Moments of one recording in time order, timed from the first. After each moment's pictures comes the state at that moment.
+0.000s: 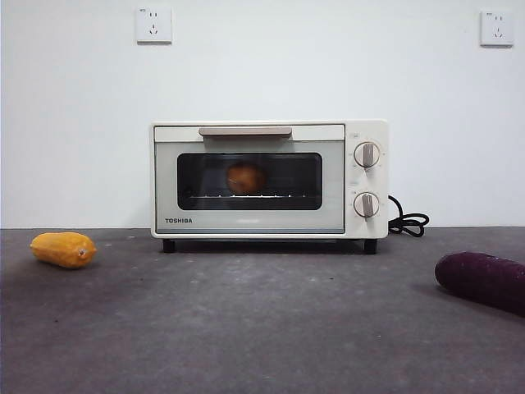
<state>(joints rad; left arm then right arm) -0.14 0.72 1.31 -0.91 0.55 -0.23 0.82 0.95 1.73 -1.36 0.37 0.28</state>
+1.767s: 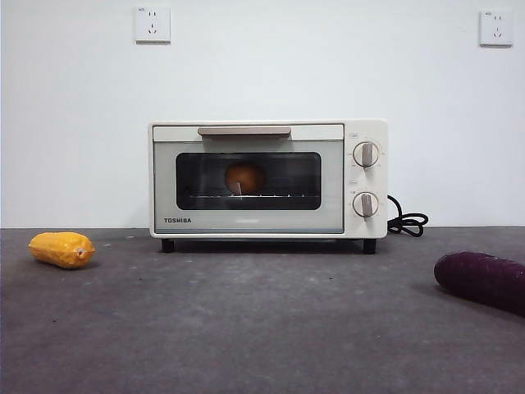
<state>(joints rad) -0.05 0.17 0.12 -0.08 0.06 0.11 0.82 0.97 1.73 -1.36 0.37 0.28</state>
